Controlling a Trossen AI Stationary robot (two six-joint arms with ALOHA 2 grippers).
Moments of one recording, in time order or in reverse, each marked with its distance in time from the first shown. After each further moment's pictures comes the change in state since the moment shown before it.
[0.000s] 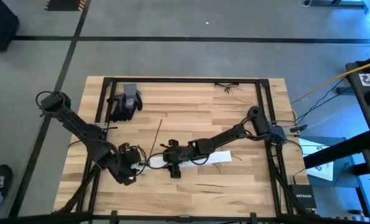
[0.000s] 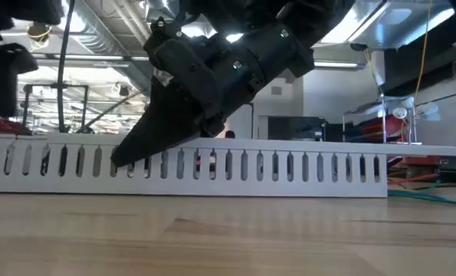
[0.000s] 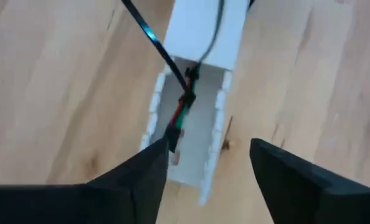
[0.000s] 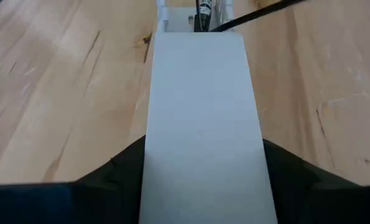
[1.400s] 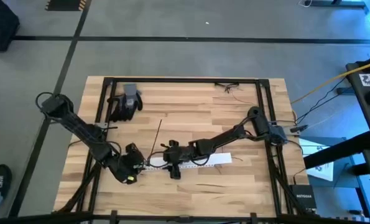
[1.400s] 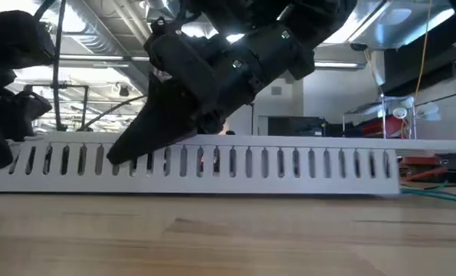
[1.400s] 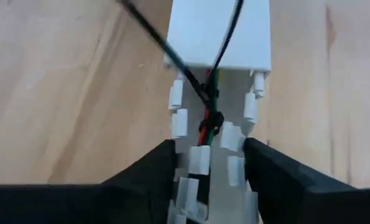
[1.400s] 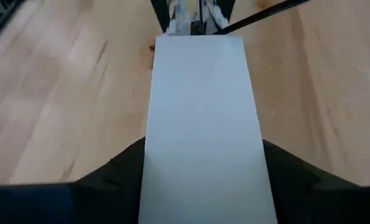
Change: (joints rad) left arm 0.000 0.095 -0.301 0.592 -0.150 0.232; right arm 0.002 0.002 -0.007 0.073 -0.009 0.050
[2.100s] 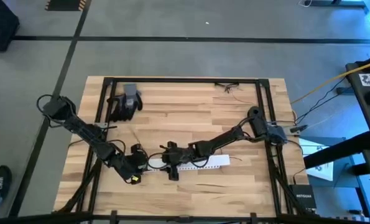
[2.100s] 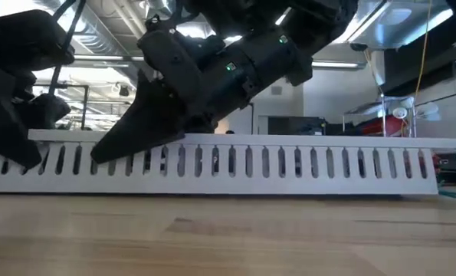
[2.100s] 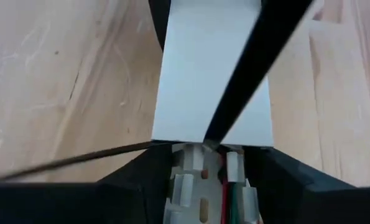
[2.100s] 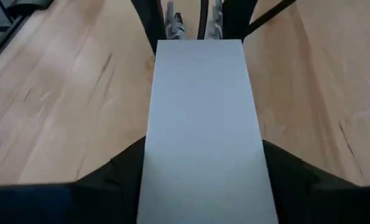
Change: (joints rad) left arm 0.065 0.037 -0.002 0.138 0.006 0.092; right arm 0.006 0.037 0.008 0.050 0.018 -0.002
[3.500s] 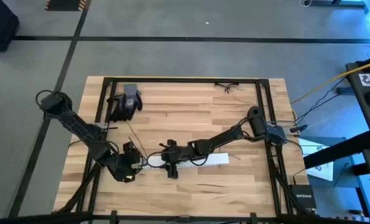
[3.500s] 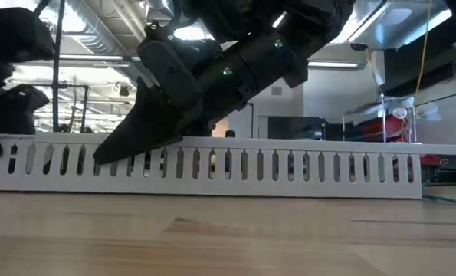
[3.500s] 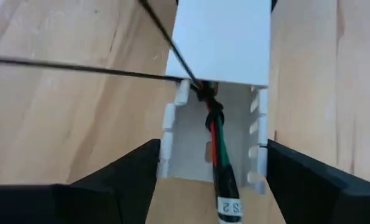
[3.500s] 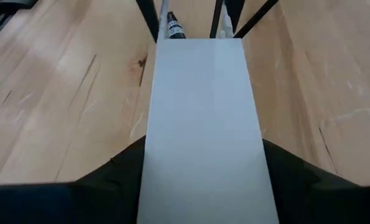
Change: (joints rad) left arm -0.110 -0.140 0.014 -0.307 -0.003 -0.161; right arm -0.009 0.002 0.000 -0.013 0.000 -0.013
